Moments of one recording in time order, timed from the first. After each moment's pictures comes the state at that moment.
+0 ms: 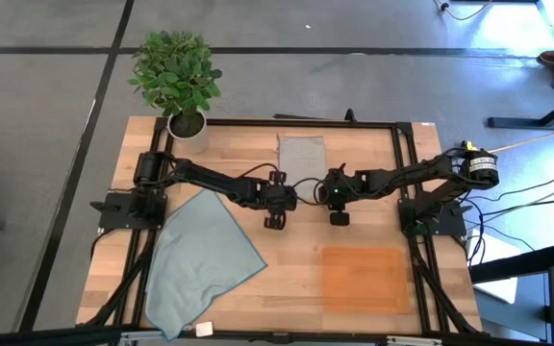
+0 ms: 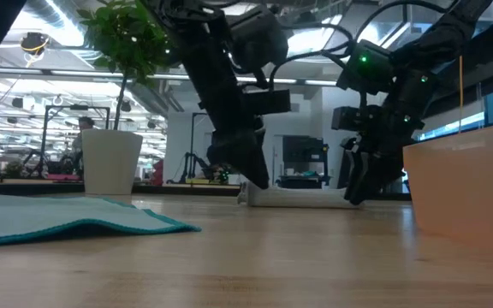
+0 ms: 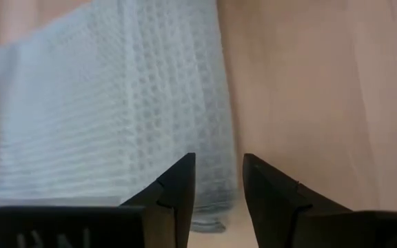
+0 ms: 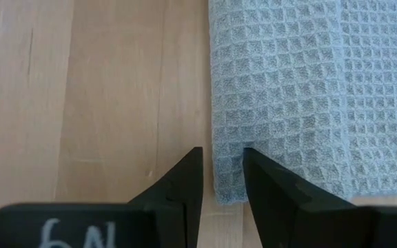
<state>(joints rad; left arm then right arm) 0.00 1.98 1.28 -0.33 -0.33 0.23 -0.13 1.51 0.61 -0.15 0.08 -0.21</state>
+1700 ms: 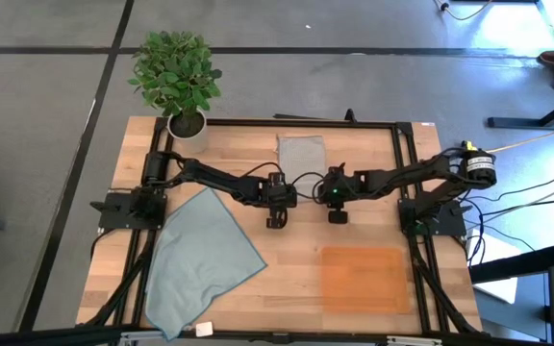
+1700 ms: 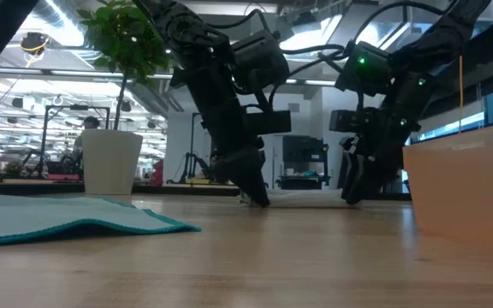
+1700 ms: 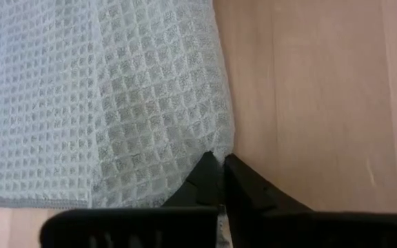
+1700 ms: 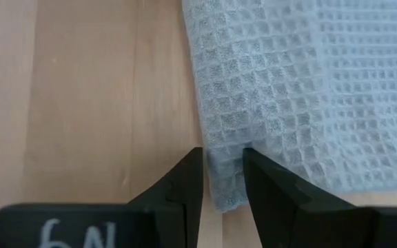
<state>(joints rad) 0.04 2.06 1.26 -0.30 -0.25 0.13 -0.13 1.53 0.61 -0.12 0.14 -0.21</state>
